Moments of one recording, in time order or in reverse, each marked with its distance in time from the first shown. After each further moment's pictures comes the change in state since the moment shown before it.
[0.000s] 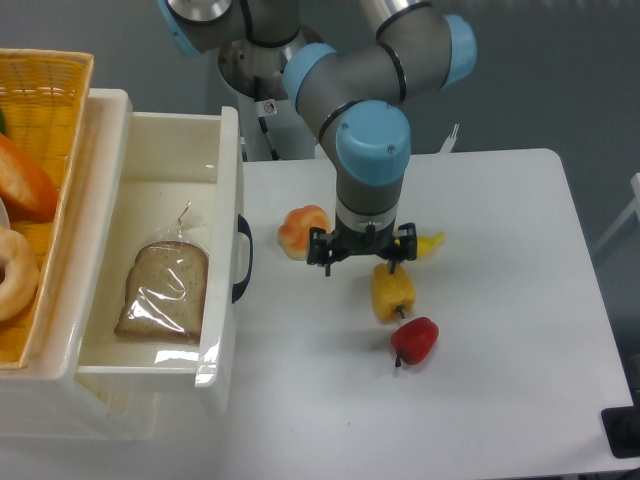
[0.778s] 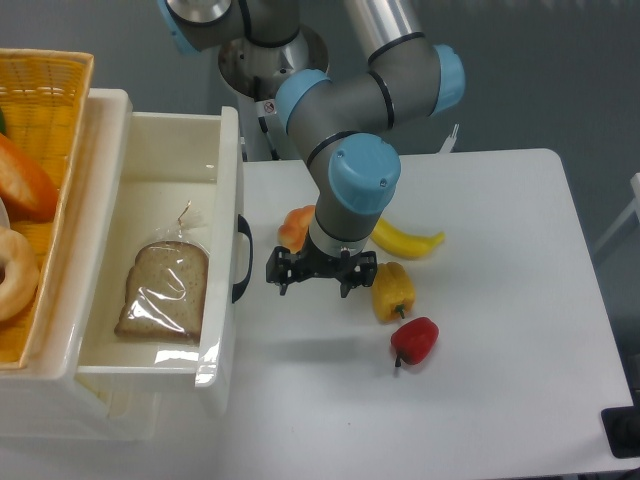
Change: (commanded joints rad) arm -0.044 -0.028 -0.008 -0.002 -0.066 -0.028
